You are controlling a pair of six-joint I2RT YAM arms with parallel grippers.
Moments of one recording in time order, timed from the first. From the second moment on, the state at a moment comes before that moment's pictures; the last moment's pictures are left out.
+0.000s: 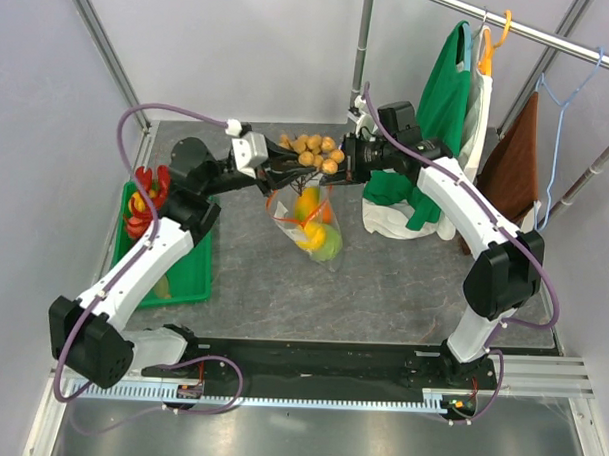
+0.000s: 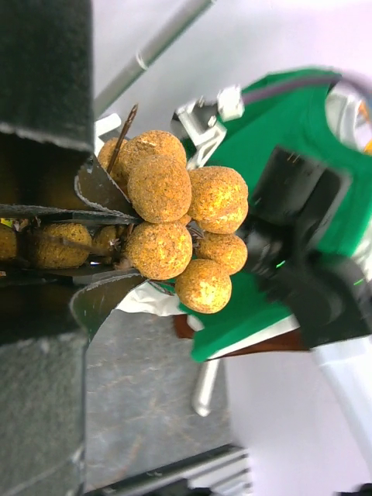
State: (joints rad) left arm -0.43 1.23 1.12 0.40 0.89 0.07; right arm 0.42 1.75 1.67 -0.60 -0.70 0.50
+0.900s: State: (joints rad) left arm -0.44 1.33 1.07 -0.06 1.29 0.92; right arm 0.39 1.75 1.67 -0.68 -1.02 0.32
